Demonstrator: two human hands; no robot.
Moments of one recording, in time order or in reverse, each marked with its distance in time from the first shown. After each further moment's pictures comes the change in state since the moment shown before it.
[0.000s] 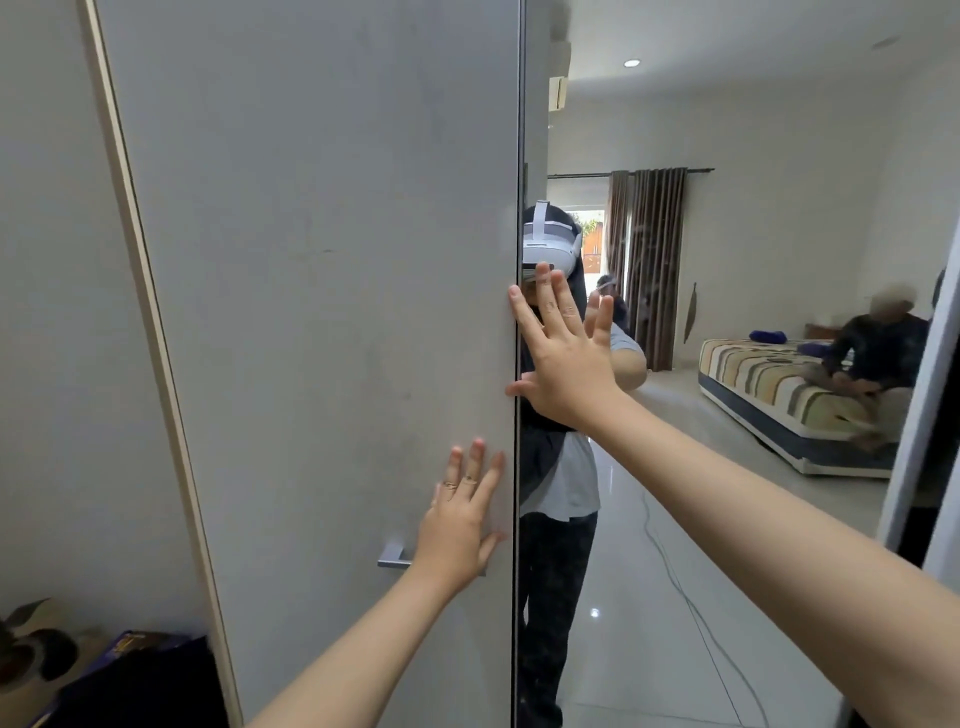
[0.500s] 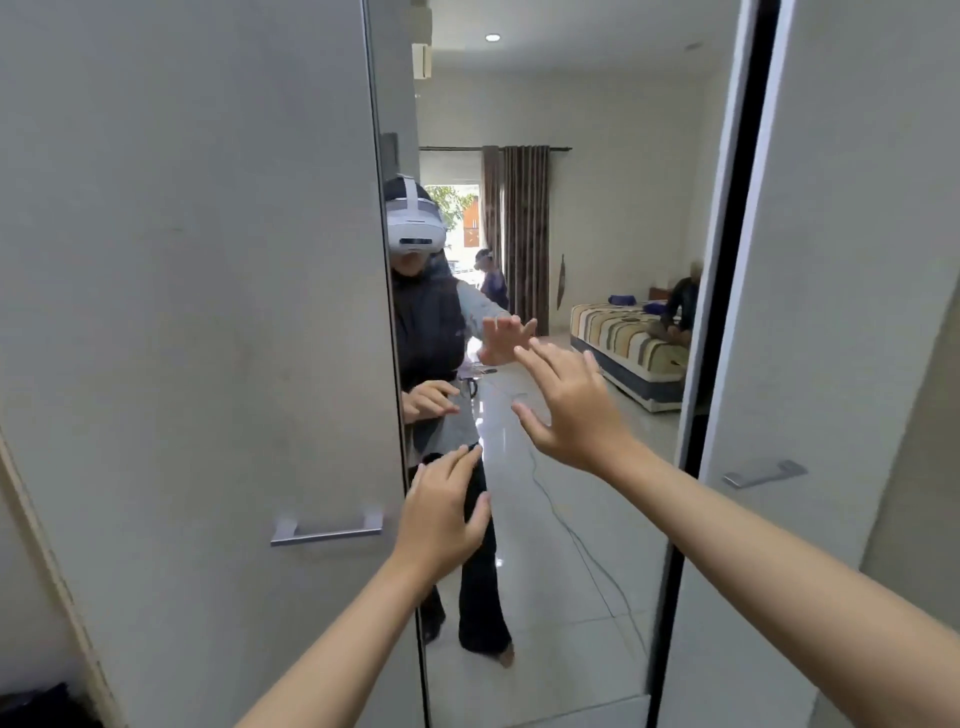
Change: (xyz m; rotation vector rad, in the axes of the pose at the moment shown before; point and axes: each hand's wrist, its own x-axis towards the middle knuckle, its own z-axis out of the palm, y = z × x) left_hand -0.034 0.112 -0.020 -0.355 0.126 0.151; right_hand -0.150 0.068 -0.055 0.157 0.020 0.116
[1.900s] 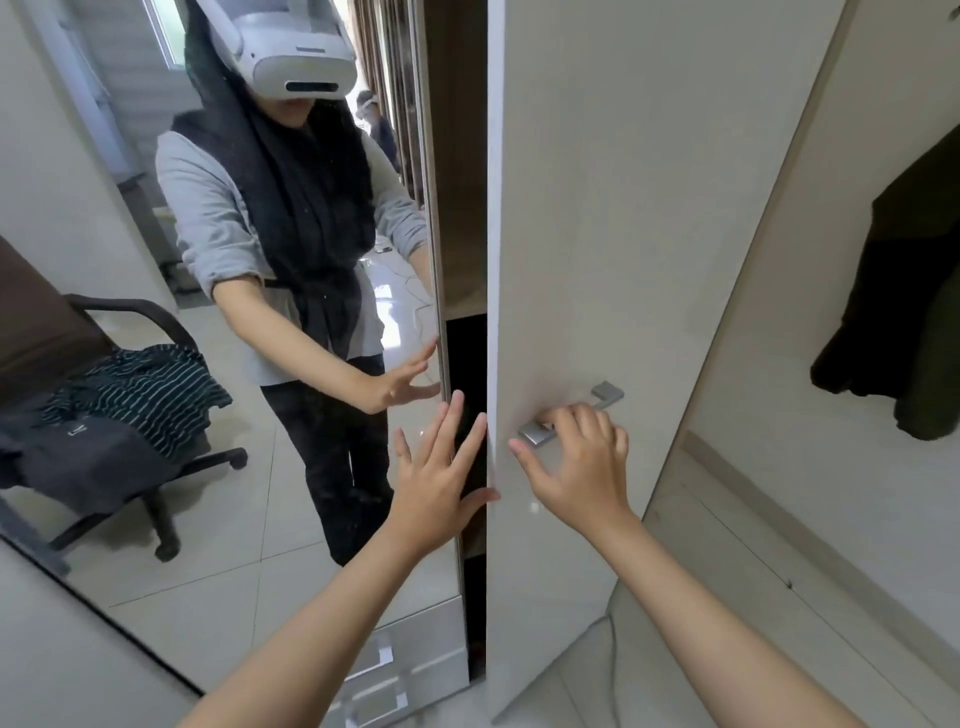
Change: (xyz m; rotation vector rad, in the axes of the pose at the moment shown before) left_hand 0.041 0.182 0.325 0.140 -0.186 0.269; right_hand -0.248 0.298 0.032 -0.056 -0.013 0.525
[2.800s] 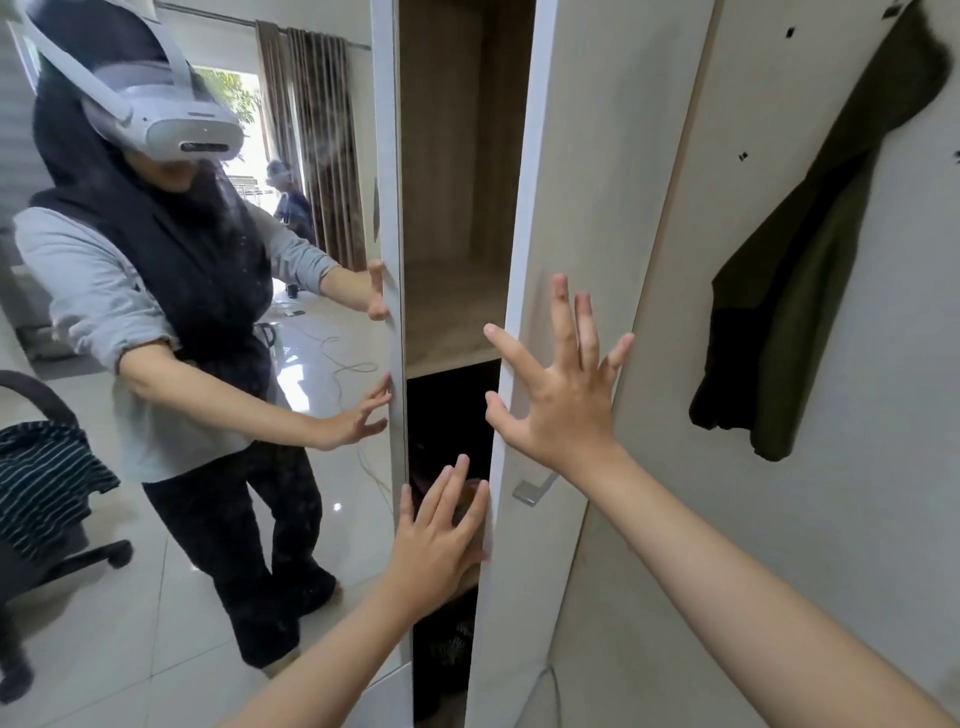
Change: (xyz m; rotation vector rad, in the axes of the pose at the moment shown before) left_hand -0.006 0.029 -0.006 -0.055 0.039 0.235; right_hand 0.079 -0.066 -0.116 -0.409 0.240 -0.242
